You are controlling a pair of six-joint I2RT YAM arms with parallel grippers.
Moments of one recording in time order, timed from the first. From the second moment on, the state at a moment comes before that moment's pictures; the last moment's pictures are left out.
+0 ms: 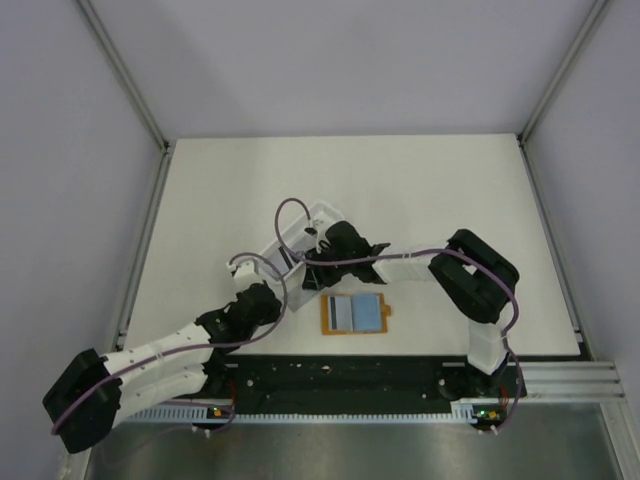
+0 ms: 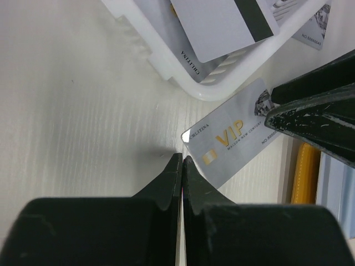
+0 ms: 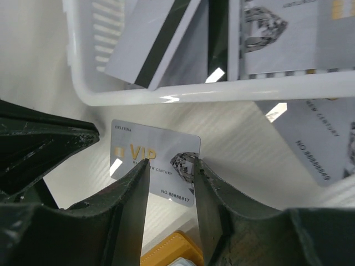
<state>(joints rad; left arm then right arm) -0.81 0.89 0.22 -0.09 -0.42 -0.92 0.86 1.90 1.02 0.16 -0.32 0.41</state>
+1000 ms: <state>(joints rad) -0.81 0.89 0.26 -0.15 -0.44 -0.94 0.93 1.88 0.94 0.27 -0.39 0.42</state>
